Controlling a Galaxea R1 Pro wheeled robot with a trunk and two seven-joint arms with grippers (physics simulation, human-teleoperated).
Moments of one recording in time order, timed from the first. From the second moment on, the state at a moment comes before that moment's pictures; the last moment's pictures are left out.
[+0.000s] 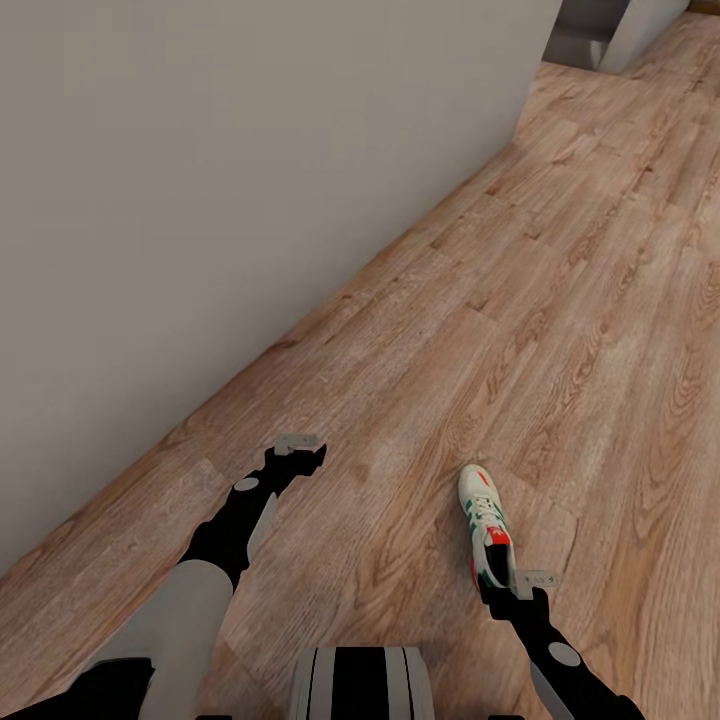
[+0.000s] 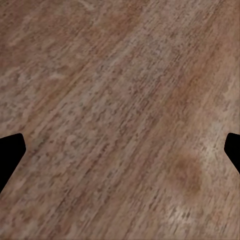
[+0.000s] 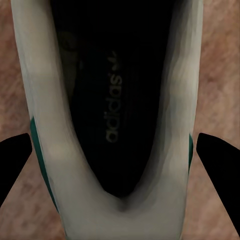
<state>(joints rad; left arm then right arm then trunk) -0.81 -0.16 0.10 -0.65 -0.12 0.08 -0.17 -0.43 -0.14 0.19 -0.53 -0.22 -0.23 -0.04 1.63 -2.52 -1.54</state>
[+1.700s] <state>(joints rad) -0.36 -0.05 0.18 -0.63 -0.12 -0.18 -0.16 -0.39 -0.22 0.19 -0.49 -0.23 -0.31 -0.08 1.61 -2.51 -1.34</state>
